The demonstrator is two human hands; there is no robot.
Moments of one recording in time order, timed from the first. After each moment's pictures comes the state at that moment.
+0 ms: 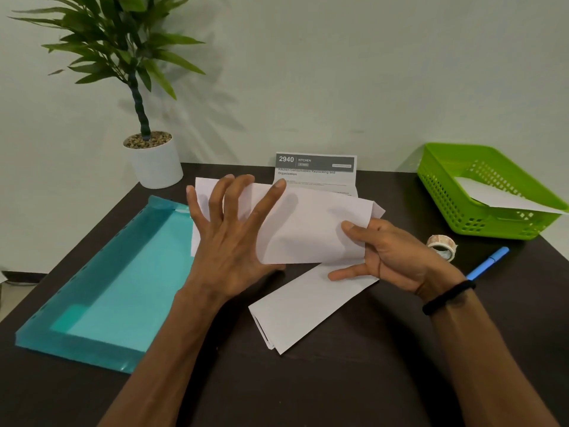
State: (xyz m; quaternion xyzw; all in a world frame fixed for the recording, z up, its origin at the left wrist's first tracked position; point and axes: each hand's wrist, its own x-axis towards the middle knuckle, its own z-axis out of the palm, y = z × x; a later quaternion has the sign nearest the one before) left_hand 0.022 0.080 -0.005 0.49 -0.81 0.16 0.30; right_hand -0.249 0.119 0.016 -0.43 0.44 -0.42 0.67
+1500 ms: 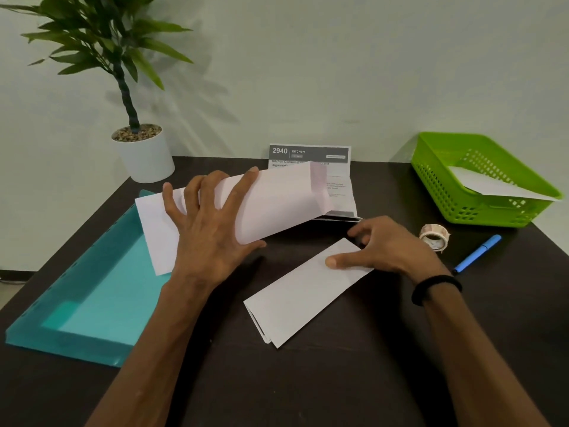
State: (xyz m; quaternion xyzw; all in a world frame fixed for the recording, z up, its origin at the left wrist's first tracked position) left_hand 0.031 0.078 -0.004 0.55 -0.77 0.11 0.30; right_hand -0.258 0.119 0.020 -0.59 0.75 -0.12 0.27
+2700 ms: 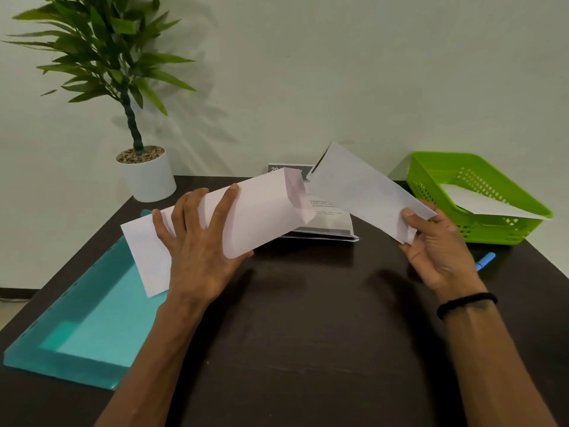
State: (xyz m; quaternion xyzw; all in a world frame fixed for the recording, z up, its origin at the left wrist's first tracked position) left_hand 0.036 0.068 -0.012 0.58 -0.73 0.12 0.35; right_hand -0.318 0.103 0.003 -0.27 0.43 -0.73 0.46
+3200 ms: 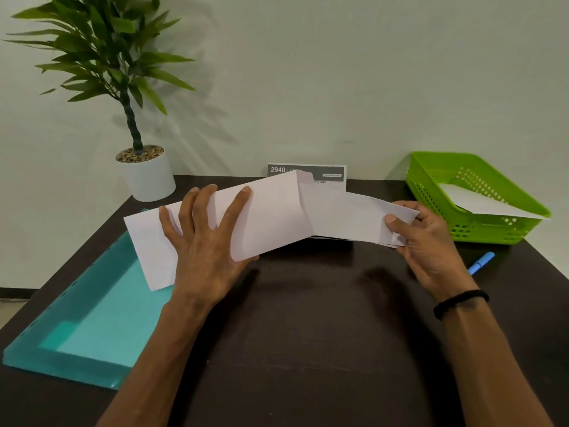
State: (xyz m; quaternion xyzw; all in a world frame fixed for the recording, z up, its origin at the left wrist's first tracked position) left_hand 0.030 0.073 -0.010 0.56 -0.75 0.12 0.32; right_hand -0.307 0.107 0.002 -0.39 0.50 -0.66 0.40
